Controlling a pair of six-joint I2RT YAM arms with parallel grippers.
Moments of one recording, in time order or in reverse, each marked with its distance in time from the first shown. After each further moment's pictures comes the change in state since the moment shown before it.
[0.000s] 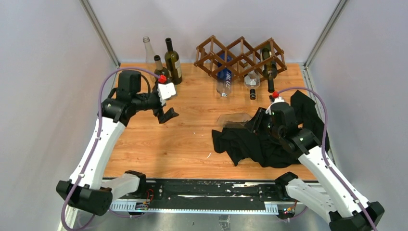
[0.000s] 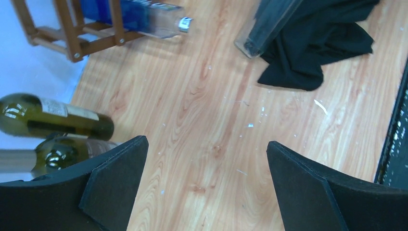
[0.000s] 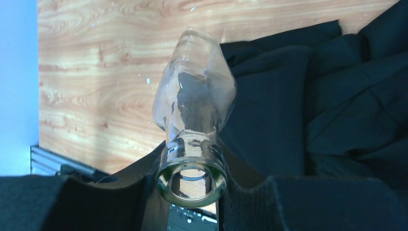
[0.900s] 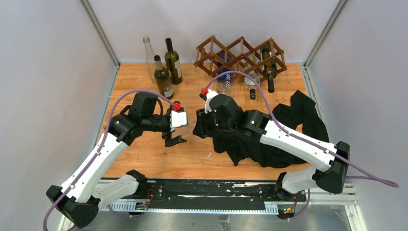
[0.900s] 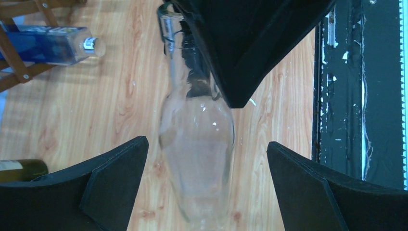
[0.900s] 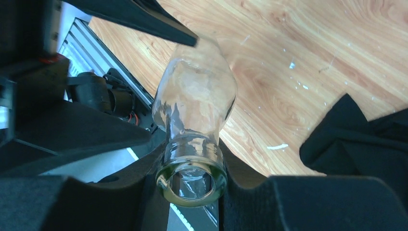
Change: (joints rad) left arm -0.304 -0.179 -0.212 -0.026 -0.044 0.007; right arm 0.581 0.528 0.488 0.031 -0.018 -0.108
